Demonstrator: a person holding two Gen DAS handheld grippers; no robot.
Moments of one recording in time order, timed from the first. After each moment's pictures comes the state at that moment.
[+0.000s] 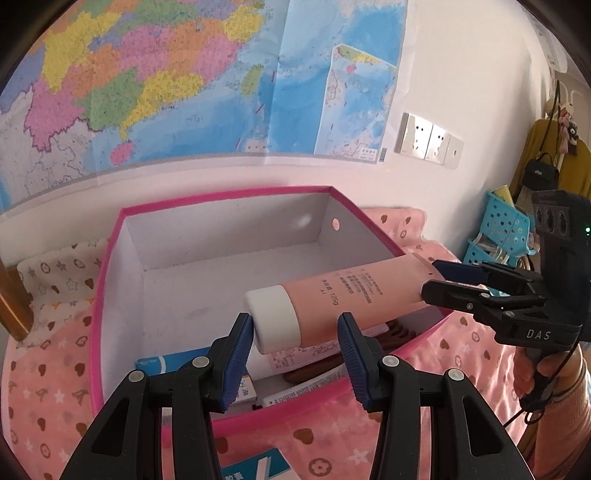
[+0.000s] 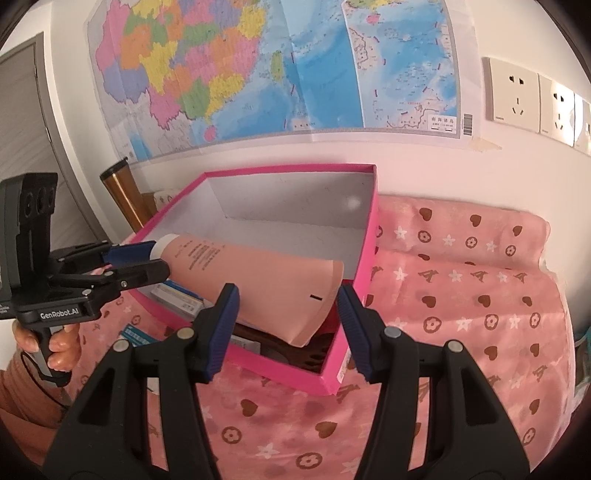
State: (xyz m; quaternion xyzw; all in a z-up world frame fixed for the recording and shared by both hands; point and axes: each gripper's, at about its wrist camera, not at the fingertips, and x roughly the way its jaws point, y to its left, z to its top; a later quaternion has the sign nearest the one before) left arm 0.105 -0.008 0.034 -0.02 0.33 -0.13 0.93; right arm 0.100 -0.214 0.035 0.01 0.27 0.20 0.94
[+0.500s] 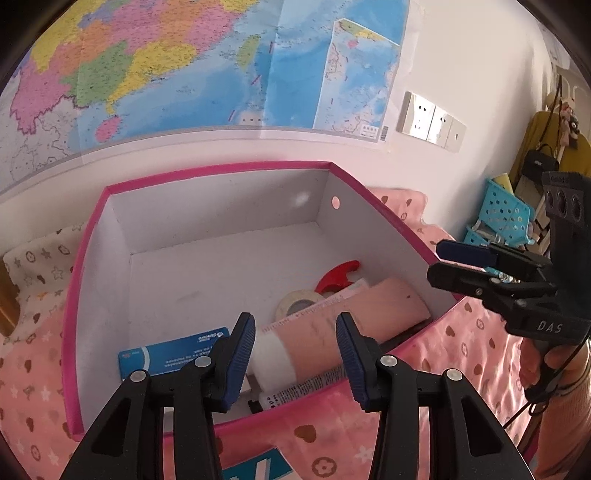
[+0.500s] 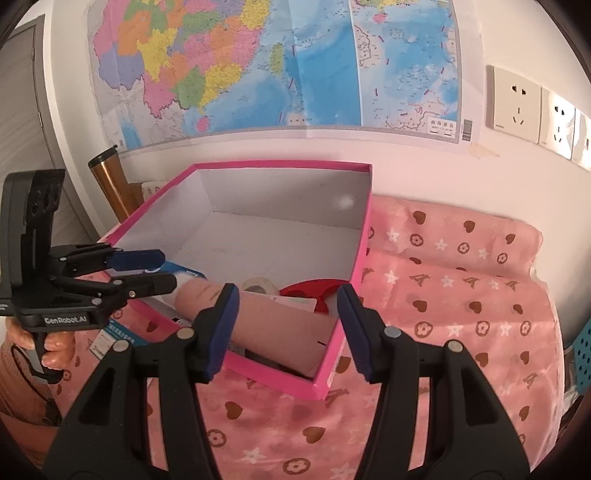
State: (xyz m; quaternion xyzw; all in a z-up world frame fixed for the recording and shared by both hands) left arm 0.117 -0.010 0.015 -0.02 0.36 -0.14 0.92; right arm 0.105 -0.209 0.033 -0.01 0.27 0.18 0.94
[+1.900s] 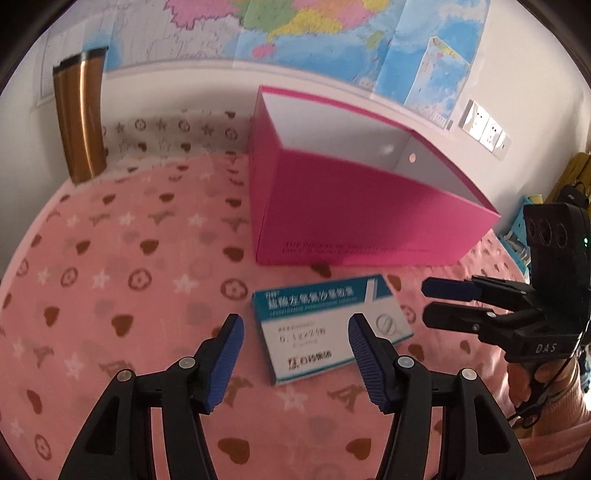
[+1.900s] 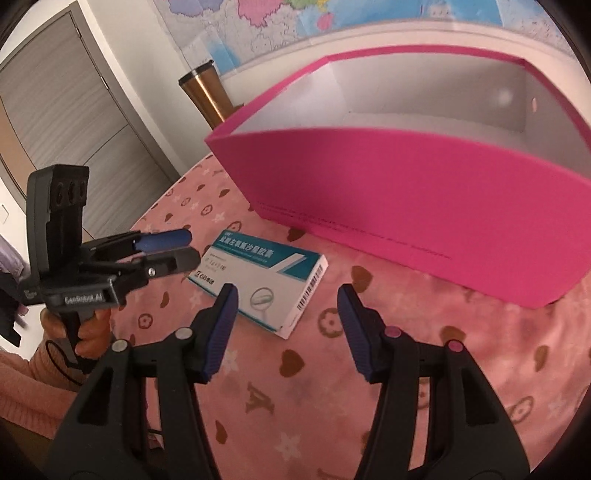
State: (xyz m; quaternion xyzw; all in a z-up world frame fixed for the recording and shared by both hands) left arm -0.011 0.087 -0.045 -0.11 0.40 -0.04 0.91; right arm 0.073 -0.091 -0.048 0.02 0.37 0.35 0.86
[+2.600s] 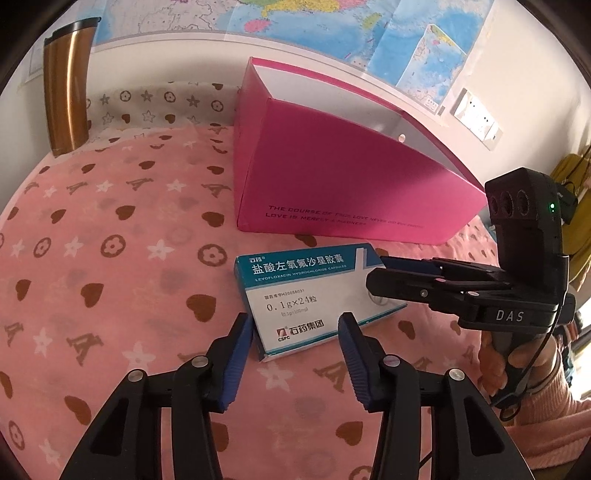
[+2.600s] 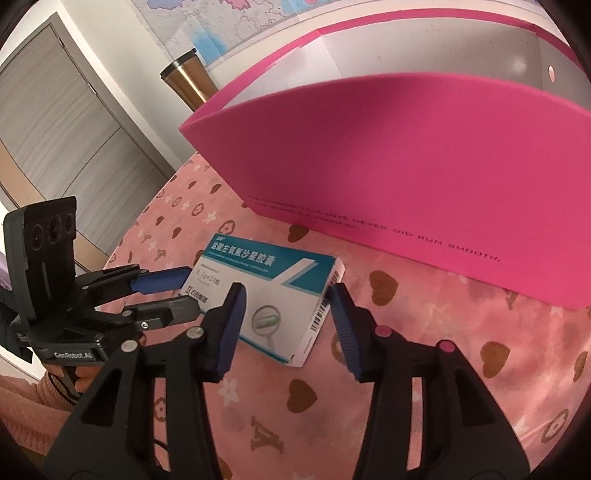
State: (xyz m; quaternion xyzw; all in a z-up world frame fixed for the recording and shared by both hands) left arm -0.012 0.084 -0.060 -0.13 0.42 -0.08 0.89; right arm 0.096 -0.074 -0.067 0.05 0.41 0.34 0.85
